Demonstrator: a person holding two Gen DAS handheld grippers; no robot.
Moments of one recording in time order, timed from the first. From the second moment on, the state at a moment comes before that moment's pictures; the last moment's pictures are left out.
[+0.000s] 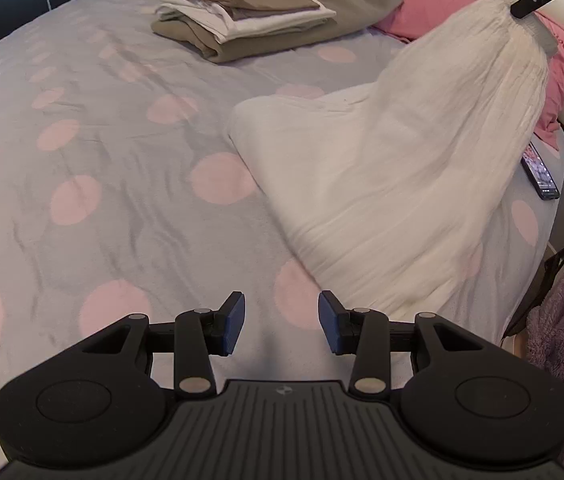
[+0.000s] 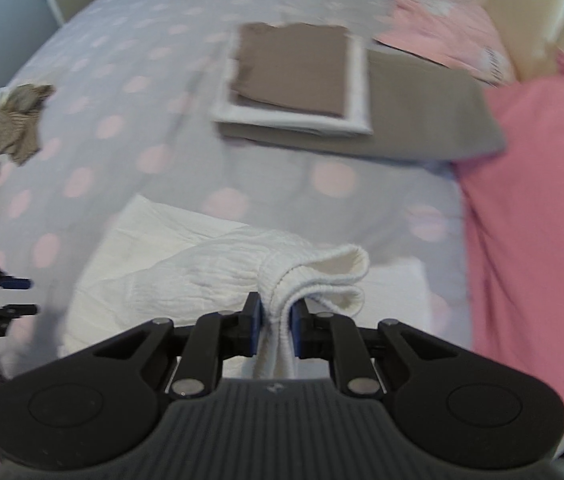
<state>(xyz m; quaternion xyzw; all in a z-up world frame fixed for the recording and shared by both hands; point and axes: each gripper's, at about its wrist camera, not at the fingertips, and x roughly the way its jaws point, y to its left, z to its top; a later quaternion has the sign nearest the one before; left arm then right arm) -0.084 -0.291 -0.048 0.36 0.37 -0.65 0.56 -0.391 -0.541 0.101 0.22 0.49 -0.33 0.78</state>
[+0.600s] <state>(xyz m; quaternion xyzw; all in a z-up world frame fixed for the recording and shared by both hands) -0.078 -0.367 -0.074 0.26 0.45 -0.63 0.58 -0.507 -0.622 -0.034 0.34 0.51 -0.37 0.70</state>
